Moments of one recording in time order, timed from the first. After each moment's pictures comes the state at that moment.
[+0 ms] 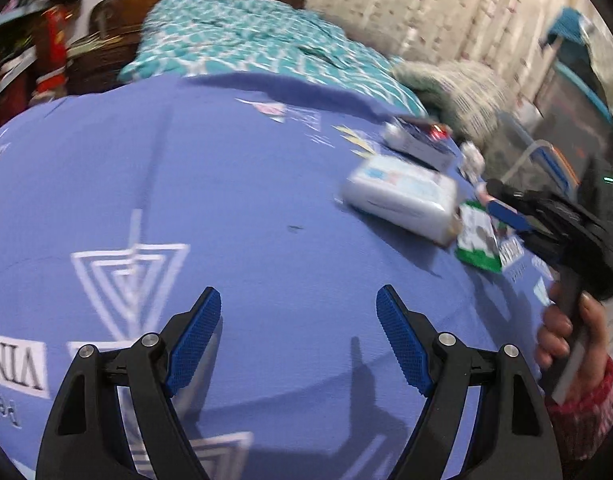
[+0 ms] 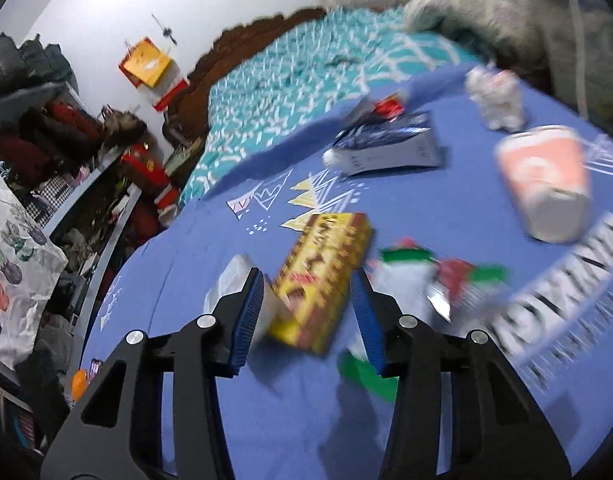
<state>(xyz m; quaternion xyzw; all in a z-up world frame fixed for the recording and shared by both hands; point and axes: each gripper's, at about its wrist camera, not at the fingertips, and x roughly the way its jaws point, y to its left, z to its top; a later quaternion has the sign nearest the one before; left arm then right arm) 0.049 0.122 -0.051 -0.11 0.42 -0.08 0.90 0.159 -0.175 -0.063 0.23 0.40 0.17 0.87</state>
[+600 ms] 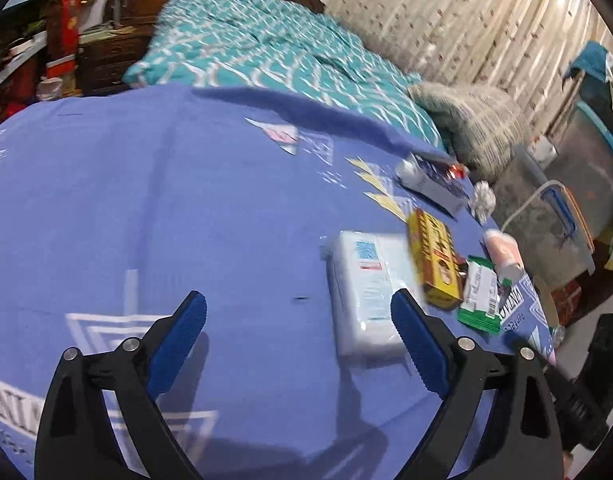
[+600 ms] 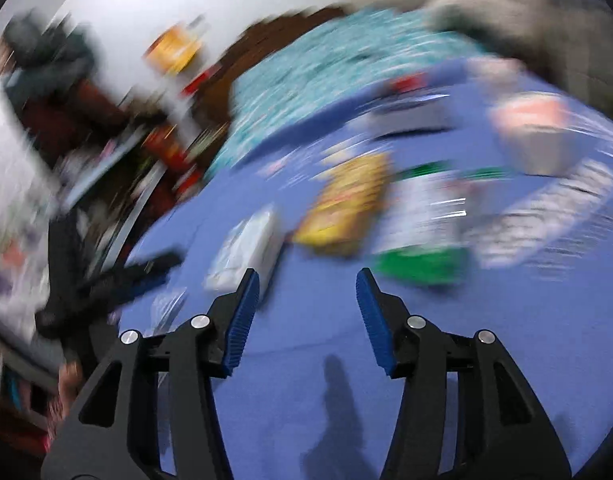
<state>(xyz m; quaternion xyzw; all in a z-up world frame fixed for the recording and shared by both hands) 0.103 0.116 -0.032 -0.14 0.43 -0.07 0.89 0.063 -0.216 -0.068 0.24 0.35 0.15 0.89</state>
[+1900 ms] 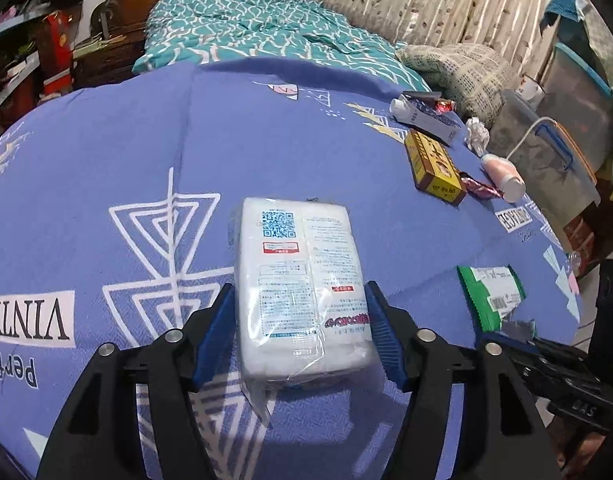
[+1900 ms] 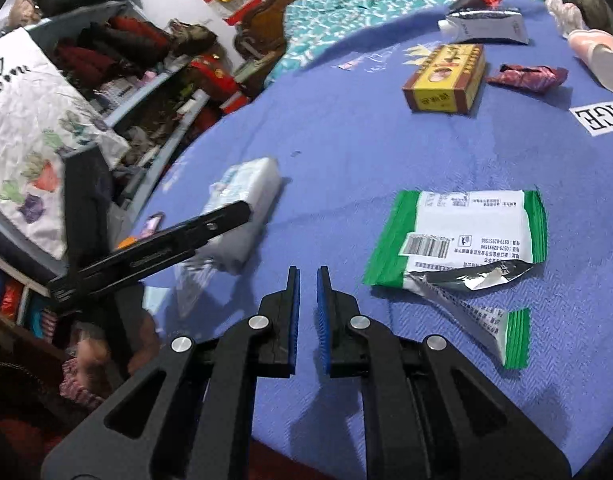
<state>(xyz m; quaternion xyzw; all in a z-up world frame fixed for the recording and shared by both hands) 0.014 0.121 -0.058 -0.08 0.45 -0.07 0.89 -0.007 -0.104 -0.088 0.18 0.44 0.32 0.82</state>
